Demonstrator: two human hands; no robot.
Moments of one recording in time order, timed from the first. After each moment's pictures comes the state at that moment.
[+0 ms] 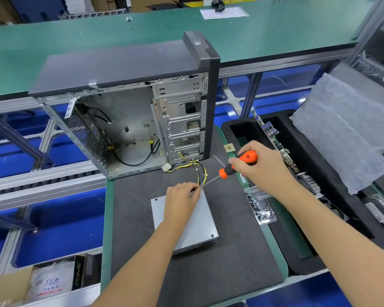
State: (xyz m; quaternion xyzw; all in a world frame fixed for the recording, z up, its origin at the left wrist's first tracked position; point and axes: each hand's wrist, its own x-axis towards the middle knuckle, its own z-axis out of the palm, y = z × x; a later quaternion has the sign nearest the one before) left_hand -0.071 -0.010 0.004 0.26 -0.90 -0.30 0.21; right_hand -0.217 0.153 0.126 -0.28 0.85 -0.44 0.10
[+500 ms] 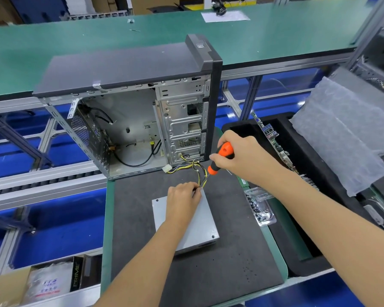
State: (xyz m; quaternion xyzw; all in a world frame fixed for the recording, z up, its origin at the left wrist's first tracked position) left_hand -0.073 -0.009 0.006 0.25 -0.91 -0.26 0.21; right_hand -0.208 0.112 0.163 -0.43 0.84 -0.30 0.08
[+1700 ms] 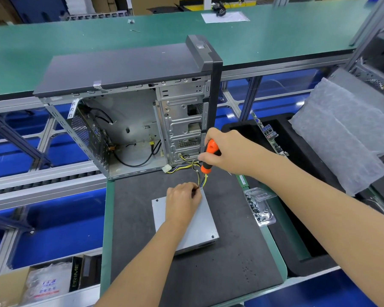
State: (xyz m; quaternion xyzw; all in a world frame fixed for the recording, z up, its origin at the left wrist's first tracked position) left_hand -0.073 -0.007 0.009 0.28 -0.90 -0.26 0.20; right_hand -0.206 0.087 0.186 -0.49 0.84 -0.19 0.14
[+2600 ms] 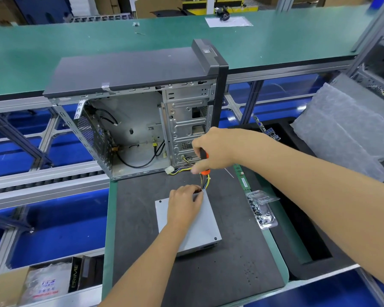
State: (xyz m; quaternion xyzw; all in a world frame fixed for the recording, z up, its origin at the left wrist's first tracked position) left_hand -0.070 -0.014 -0.004 0.27 -0.89 -0.30 0.21; right_hand -0.191 0.044 0.225 -0.56 0.81 0.10 0.15
